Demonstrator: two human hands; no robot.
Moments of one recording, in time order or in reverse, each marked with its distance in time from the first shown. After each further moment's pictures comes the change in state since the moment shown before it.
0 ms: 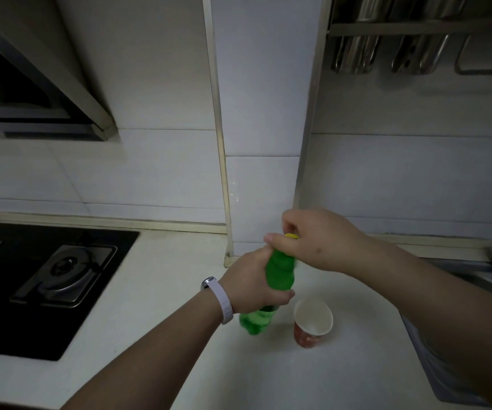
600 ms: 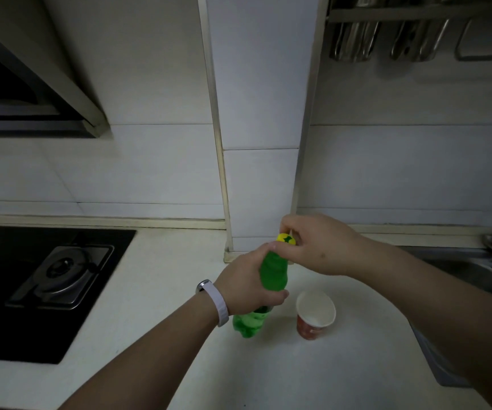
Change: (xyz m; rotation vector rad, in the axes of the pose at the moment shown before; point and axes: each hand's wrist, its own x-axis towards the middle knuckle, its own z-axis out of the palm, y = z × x) left_hand -0.008 -0.021 0.001 0.028 -0.011 -0.044; right_hand -0.005 -0.001 0.017 0.106 -0.063 0.003
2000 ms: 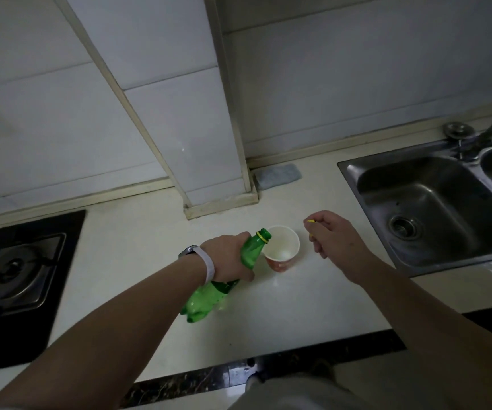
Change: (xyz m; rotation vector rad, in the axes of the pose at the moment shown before) left_hand 0.043 -0.033 0.080 0.514 -0.581 -0.147; right_hand -0.095 0.130 0.138 1.016 0.309 0.672
